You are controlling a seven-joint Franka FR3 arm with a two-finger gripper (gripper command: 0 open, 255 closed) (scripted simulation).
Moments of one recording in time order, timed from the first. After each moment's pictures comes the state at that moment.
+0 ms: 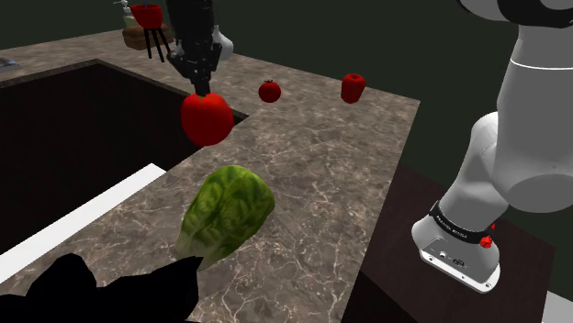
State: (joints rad) arm 0.53 0.29 0.12 -1.37 0.00 1.71 0.22
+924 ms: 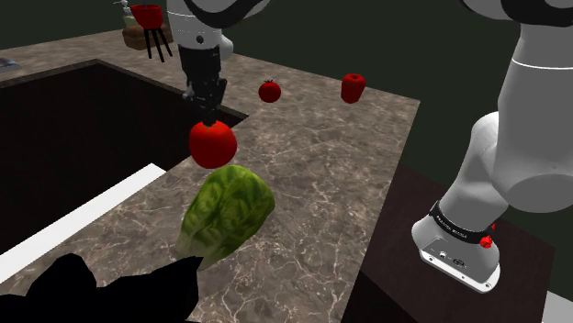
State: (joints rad) arm 0.53 0.28 0.12 -1.58 0.01 1.91 0.22
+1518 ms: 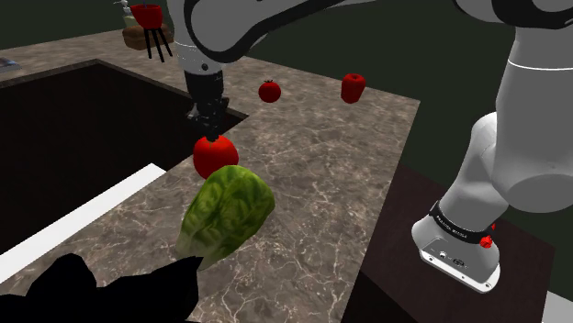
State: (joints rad) arm 0.53 0.30 0.12 -1.66 0.00 2.02 0.22
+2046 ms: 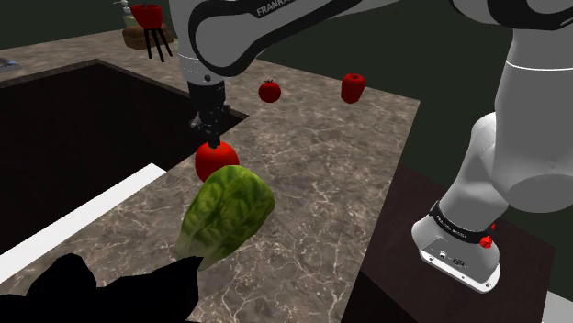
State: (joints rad) arm 0.53 0.32 0.12 -1.70 0.00 2.07 0.21
